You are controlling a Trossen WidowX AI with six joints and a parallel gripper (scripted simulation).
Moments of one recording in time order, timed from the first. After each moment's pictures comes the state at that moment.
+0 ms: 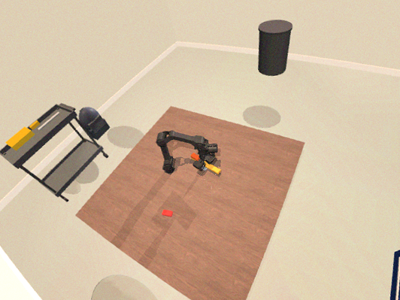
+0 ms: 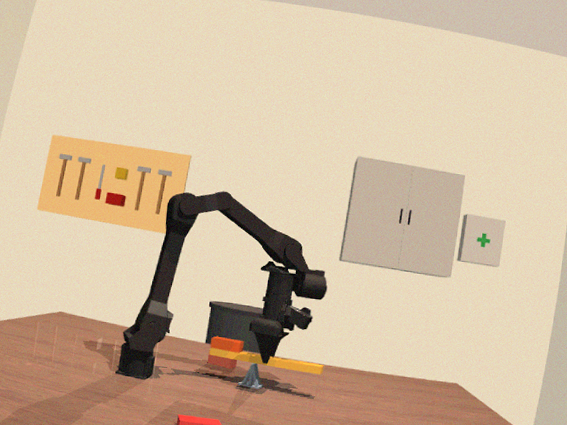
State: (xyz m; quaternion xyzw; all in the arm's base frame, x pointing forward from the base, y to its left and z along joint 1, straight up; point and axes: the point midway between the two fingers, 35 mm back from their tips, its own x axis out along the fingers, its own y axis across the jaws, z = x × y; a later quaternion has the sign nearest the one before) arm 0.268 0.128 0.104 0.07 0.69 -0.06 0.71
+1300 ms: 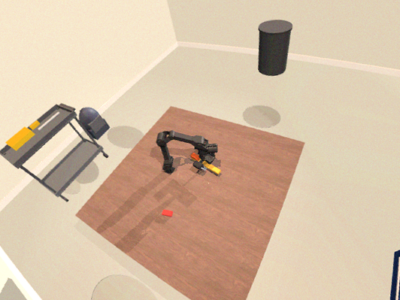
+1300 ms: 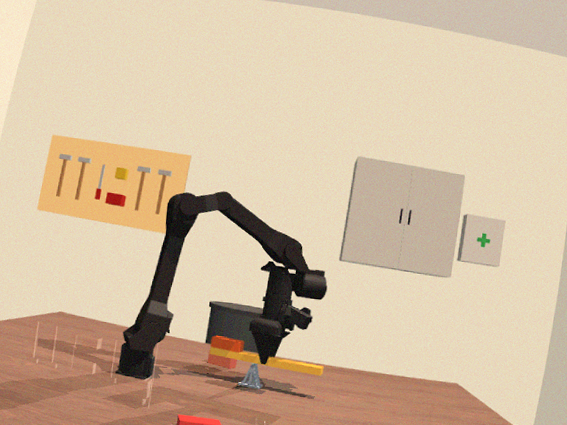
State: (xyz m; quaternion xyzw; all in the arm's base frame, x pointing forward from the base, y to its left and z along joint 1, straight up) arm 0.268 0.128 0.104 0.07 0.69 -0.05 0.71
